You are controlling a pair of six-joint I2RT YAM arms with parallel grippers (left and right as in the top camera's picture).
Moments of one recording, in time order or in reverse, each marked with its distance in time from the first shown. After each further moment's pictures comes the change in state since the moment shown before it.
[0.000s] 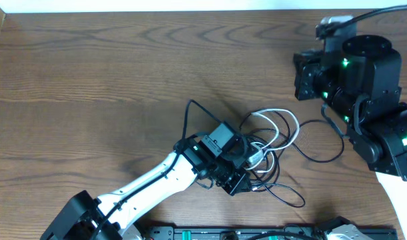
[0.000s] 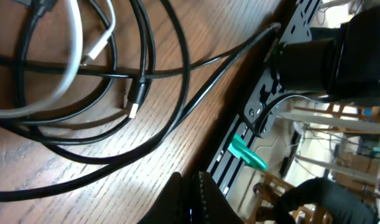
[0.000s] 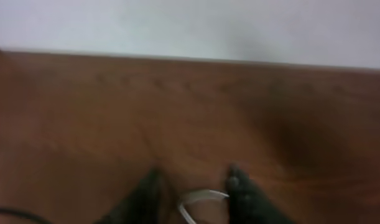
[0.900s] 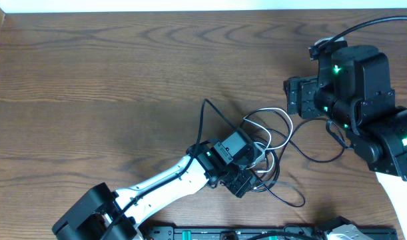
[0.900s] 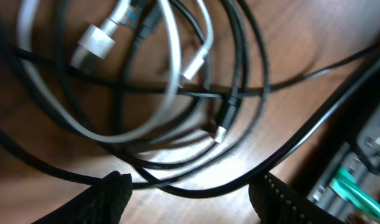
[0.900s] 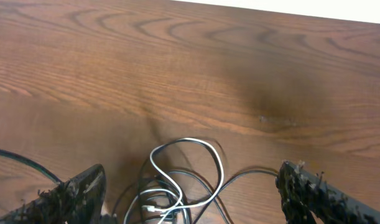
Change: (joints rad) left arm -0.082 0.071 0.000 0.063 -0.351 0.015; right arm 0.000 0.000 0.000 -0.192 0.016 -0.038
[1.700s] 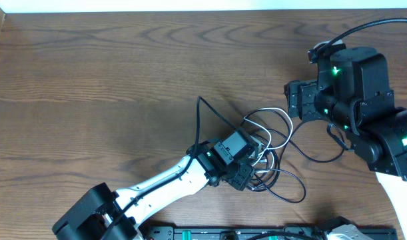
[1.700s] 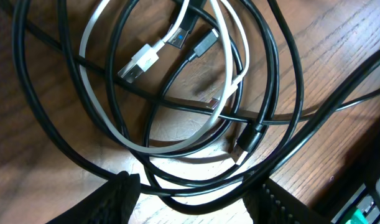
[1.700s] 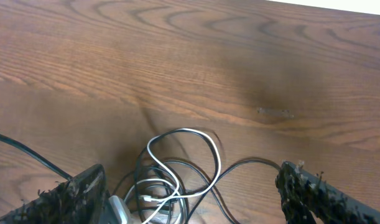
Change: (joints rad) left arm -0.005 0.000 0.000 0.035 -0.103 -0.138; right arm 0.000 0.000 0.000 -0.032 0.000 -0.009
